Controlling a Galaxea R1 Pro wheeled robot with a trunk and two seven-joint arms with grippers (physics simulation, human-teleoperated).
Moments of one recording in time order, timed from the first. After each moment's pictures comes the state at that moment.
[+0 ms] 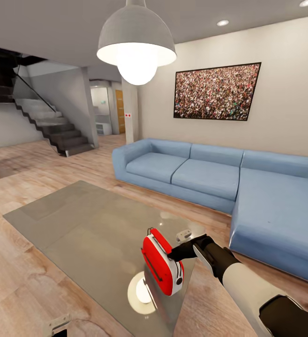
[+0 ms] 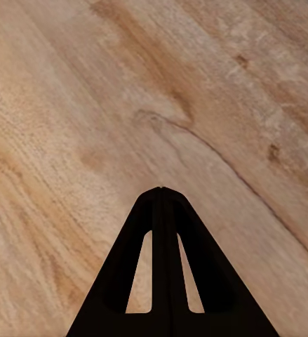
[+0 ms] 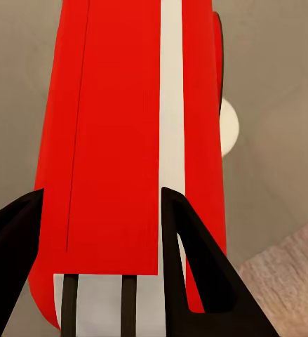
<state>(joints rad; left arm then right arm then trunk) -0.50 0.15 -0.07 0.08 0.40 -0.29 0.05 -0.84 0.02 0.44 -0.46 -0.11 0.55 0.38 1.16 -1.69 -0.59</state>
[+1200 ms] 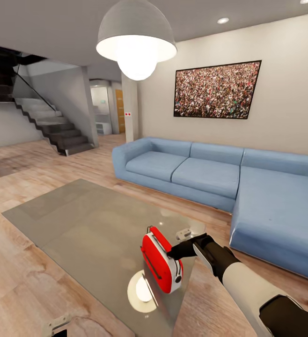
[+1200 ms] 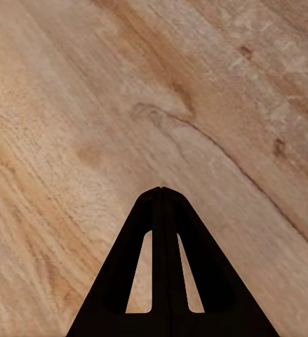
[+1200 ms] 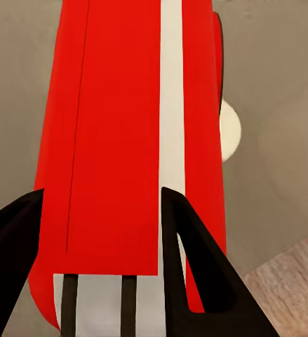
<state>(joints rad) -0.50 0.15 -0.07 0.08 0.40 -0.29 0.05 -0.84 0.02 0.44 -0.47 -0.12 0.55 0.38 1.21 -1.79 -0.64</state>
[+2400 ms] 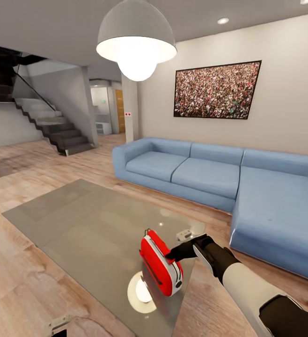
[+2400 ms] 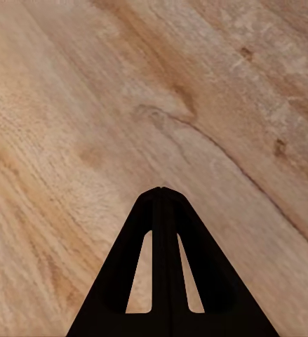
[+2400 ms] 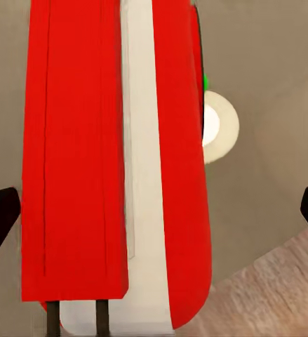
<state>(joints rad) -0.50 0.15 -0.07 0.08 0.39 -0.29 0.05 -0.84 0.02 0.44 -0.46 -0.12 0.55 0.37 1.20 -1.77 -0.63</state>
